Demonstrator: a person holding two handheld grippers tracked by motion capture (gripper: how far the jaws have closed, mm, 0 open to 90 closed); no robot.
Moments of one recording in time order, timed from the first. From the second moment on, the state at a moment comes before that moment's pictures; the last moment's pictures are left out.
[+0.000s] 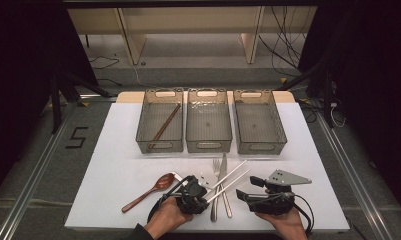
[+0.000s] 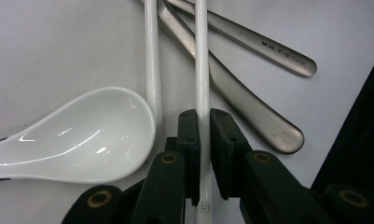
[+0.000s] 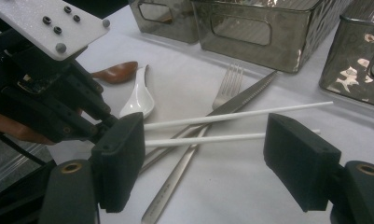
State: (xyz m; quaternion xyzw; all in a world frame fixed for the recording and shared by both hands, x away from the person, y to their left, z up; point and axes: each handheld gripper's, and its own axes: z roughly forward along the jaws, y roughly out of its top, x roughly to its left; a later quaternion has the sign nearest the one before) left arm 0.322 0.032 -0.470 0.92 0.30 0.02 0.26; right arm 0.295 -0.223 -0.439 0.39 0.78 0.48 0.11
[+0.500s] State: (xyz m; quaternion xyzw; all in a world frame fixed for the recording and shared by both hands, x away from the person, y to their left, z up) left arm 0.319 0.032 -0.470 0.92 0.28 0.04 0.26; right arm 0.295 -0.224 -0.439 0.39 0.78 0.48 0.11
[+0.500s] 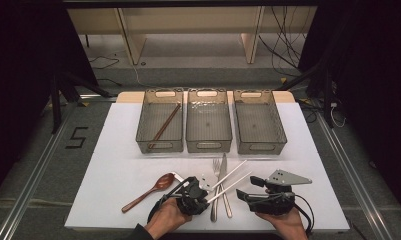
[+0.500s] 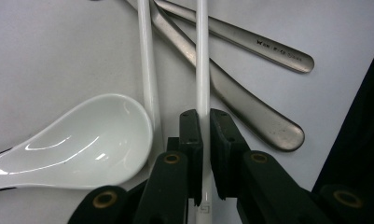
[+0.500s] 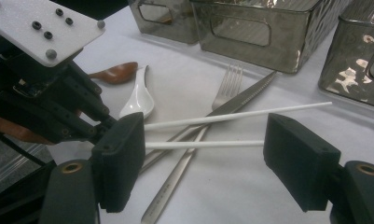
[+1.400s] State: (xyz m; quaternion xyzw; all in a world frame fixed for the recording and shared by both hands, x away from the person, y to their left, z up) left arm 0.356 0.093 -0.414 0.86 0.34 0.06 0.37; right arm 0.292 -0.229 -0.435 0.39 0.76 0.50 0.13
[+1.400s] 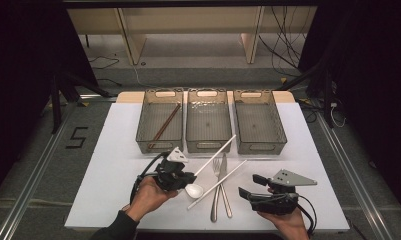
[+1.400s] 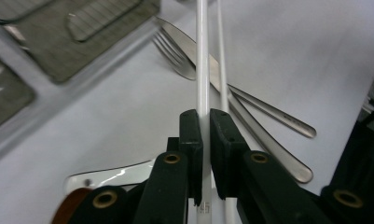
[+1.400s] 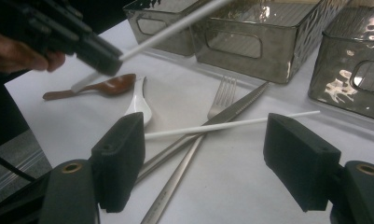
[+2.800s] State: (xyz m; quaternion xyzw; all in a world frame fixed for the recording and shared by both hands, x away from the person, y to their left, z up) left arm 0.490 0.191 -0.374 0.79 0.46 0.17 0.37; right arm 0.291 -0.229 -0.437 0.40 0.76 0.50 0.12
